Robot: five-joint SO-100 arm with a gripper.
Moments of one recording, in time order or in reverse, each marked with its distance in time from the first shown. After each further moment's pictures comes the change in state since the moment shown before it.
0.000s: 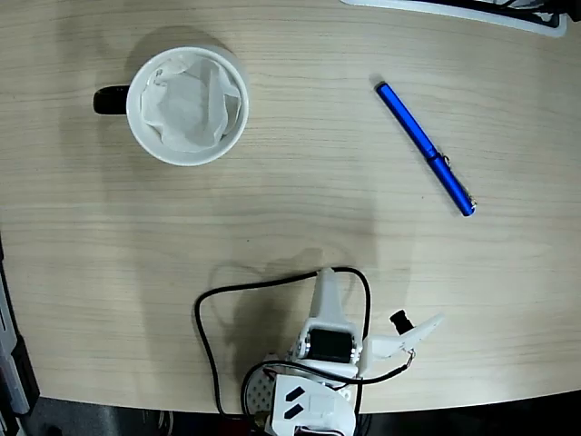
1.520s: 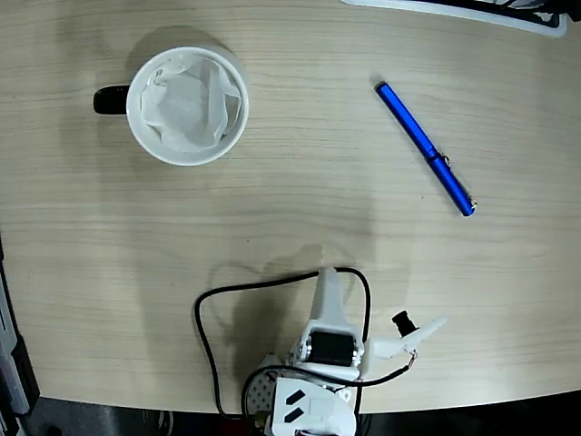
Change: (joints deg) arm 0.1 -1.1 -2.4 -2.3 0.4
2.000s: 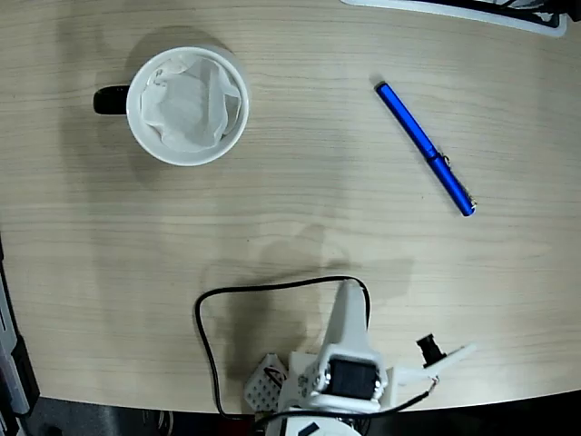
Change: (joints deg) arm 4.3 -23.2 -23.5 -2.4 0.0
